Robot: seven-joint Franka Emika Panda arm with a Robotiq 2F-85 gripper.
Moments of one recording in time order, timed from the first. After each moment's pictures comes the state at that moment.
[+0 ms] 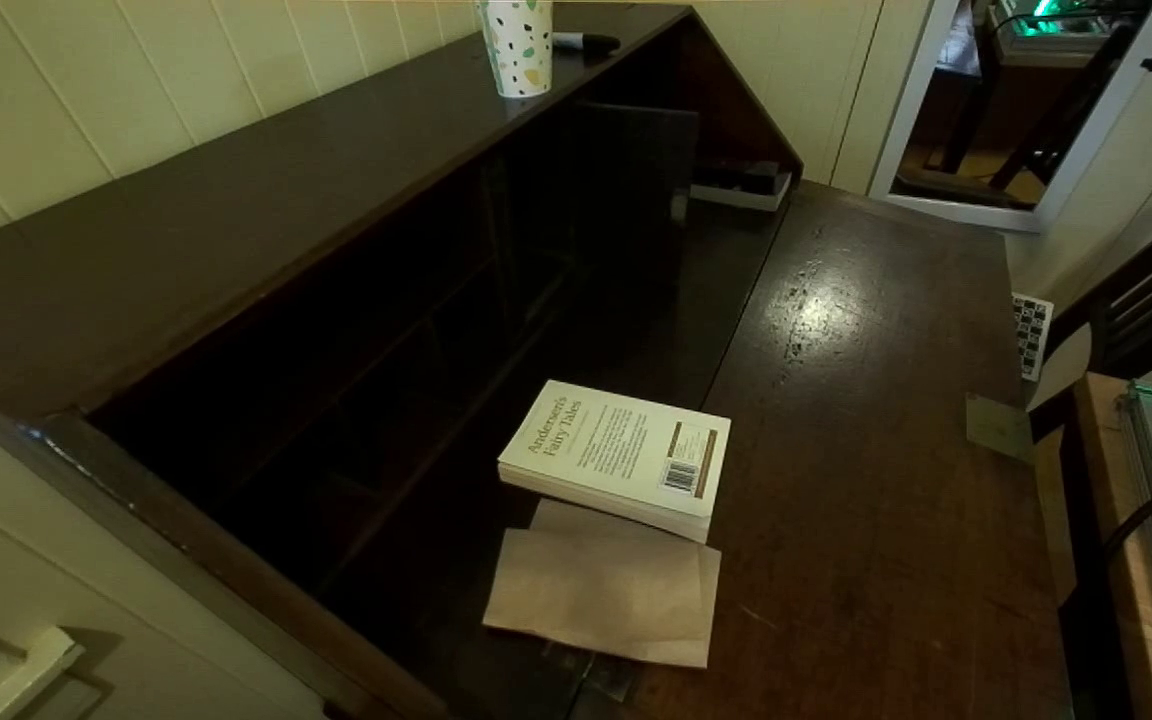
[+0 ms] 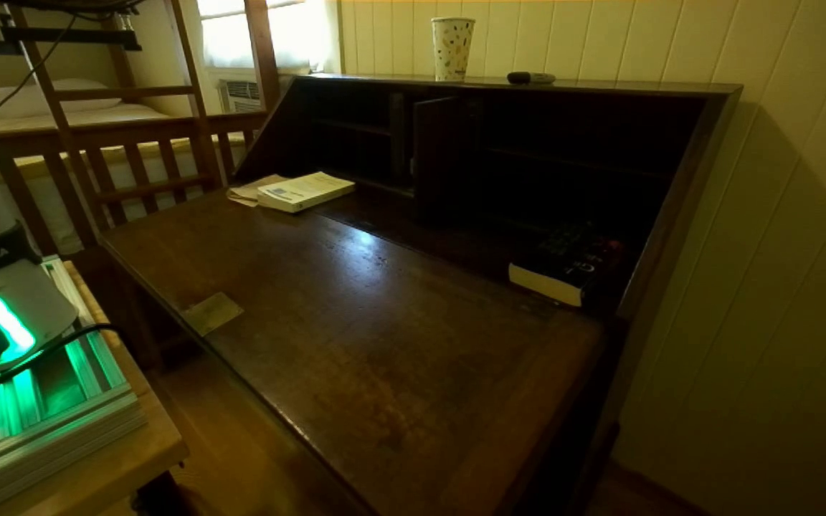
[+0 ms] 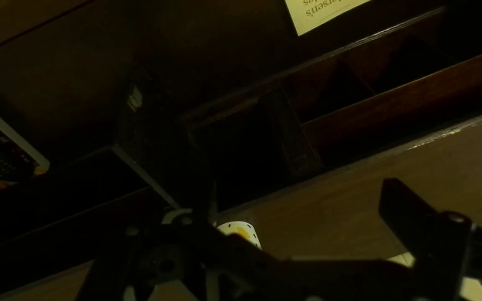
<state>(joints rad) -0.09 -0.32 0.02 -2.15 0.05 2.25 0.28</state>
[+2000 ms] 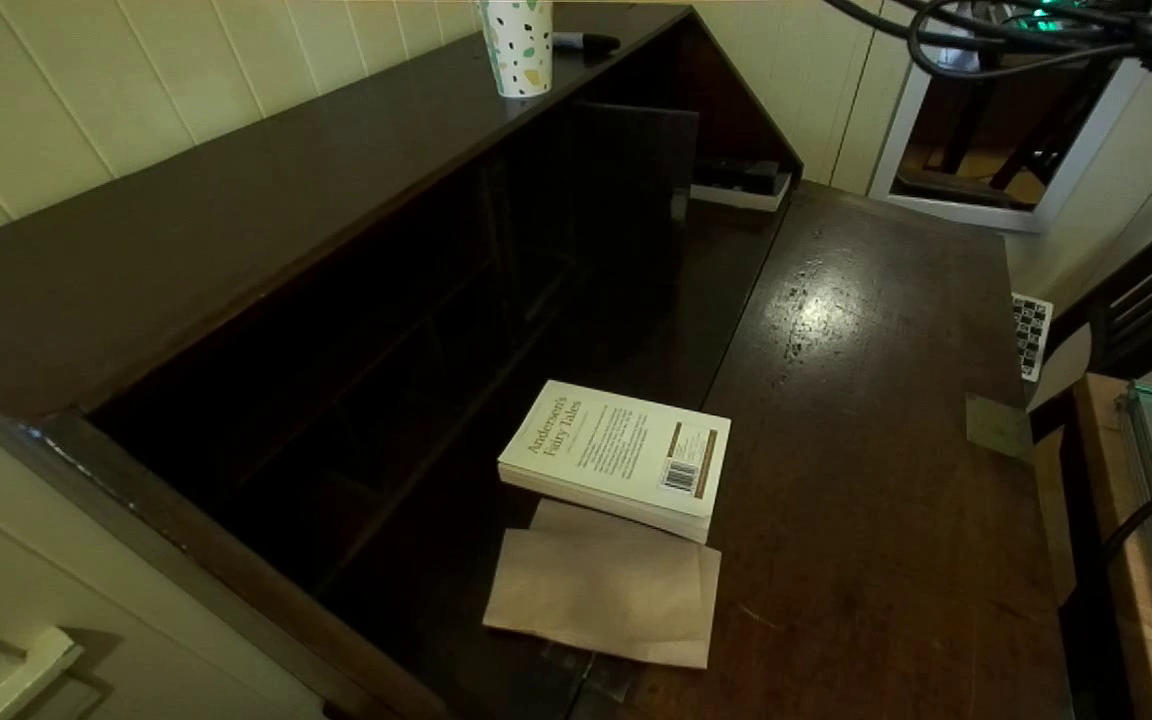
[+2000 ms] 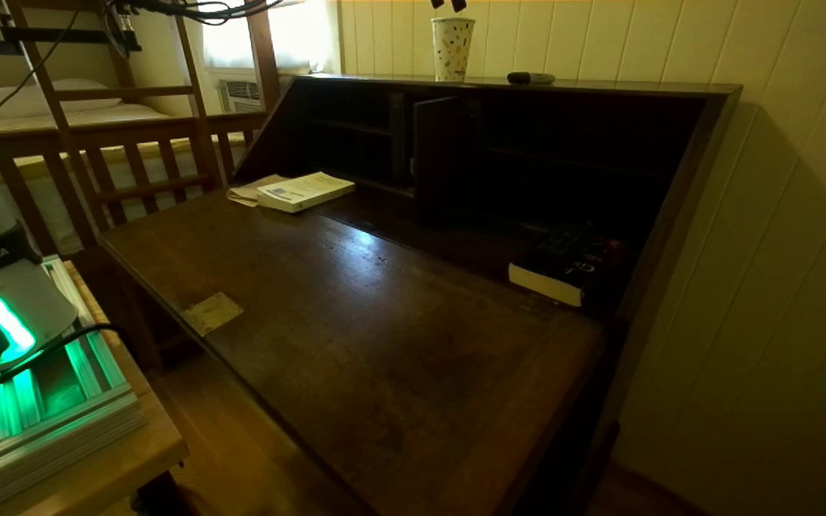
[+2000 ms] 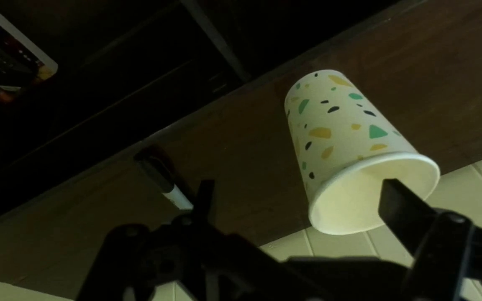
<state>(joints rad) -0.14 0.16 -0.09 -1.69 0.03 2.38 0.26</state>
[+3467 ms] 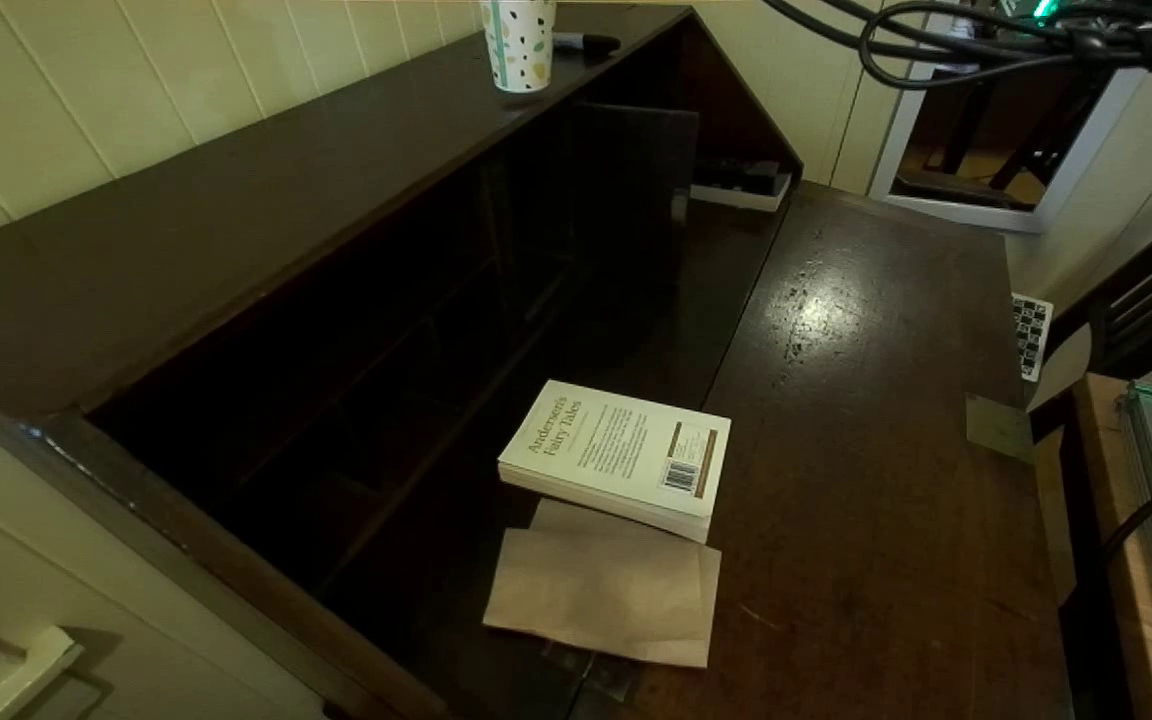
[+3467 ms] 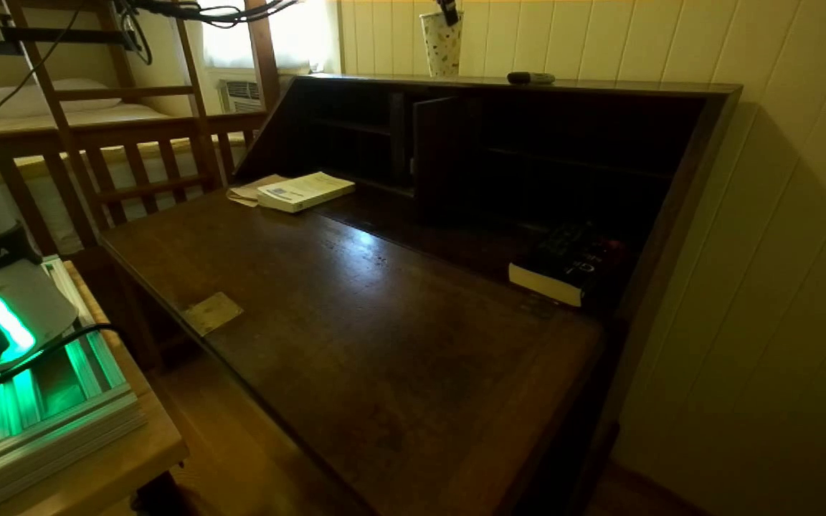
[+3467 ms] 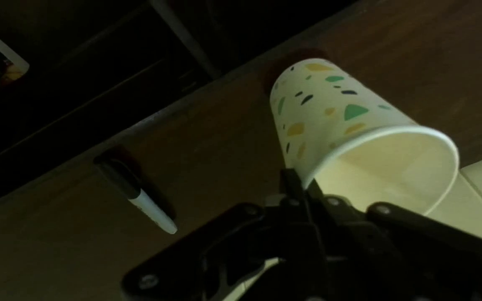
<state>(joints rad) -0.12 0.24 -0.09 -1.60 0.05 2.34 0.27</state>
